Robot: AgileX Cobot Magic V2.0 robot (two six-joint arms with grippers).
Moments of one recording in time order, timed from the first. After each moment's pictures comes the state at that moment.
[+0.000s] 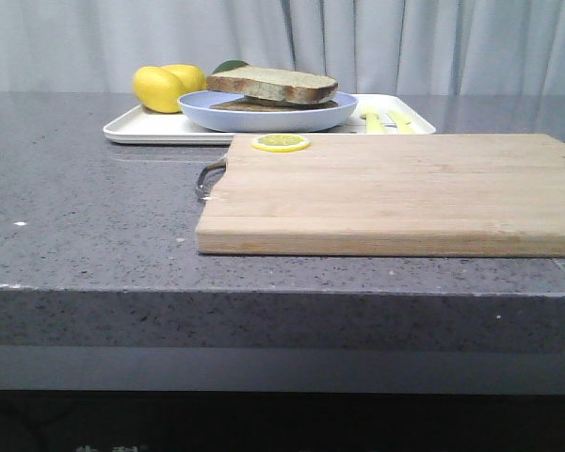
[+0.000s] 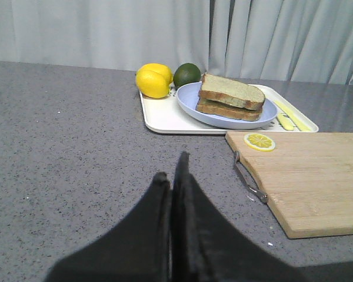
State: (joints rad) left arm -0.03 0.07 -0.58 -0.34 0.76 0.16; right arm 0.14 0.16 -0.33 0.09 0.46 0.06
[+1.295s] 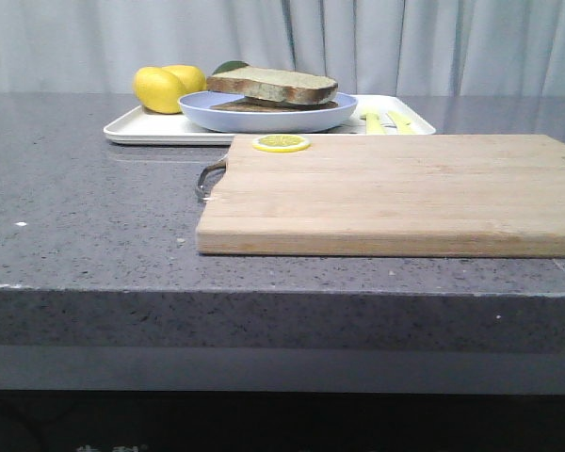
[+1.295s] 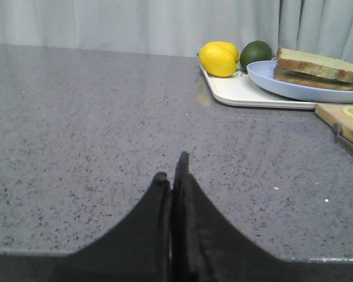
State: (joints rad) left arm -0.10 0.00 -0.04 0.01 0.21 -0.09; right arm 0.14 0.16 -0.33 0.09 0.46 0.06
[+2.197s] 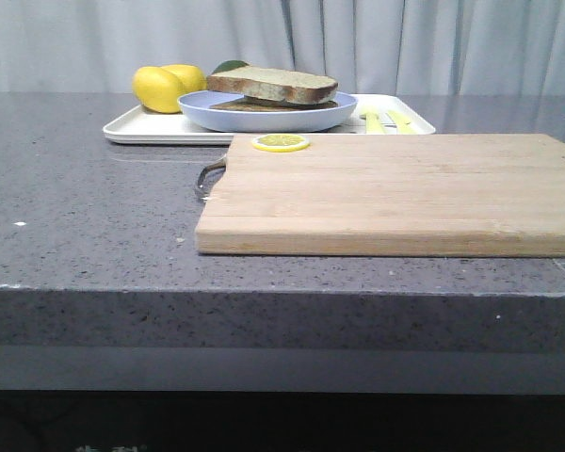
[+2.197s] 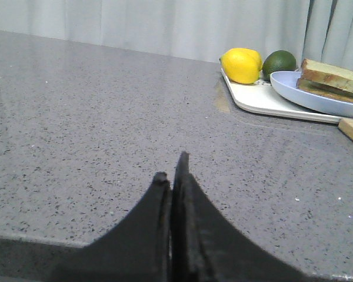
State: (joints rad) left arm -0.03 0.00 0.00 -0.05 0.15 -0.09; right arm 0.14 0.16 -0.33 0.09 0.46 0.06
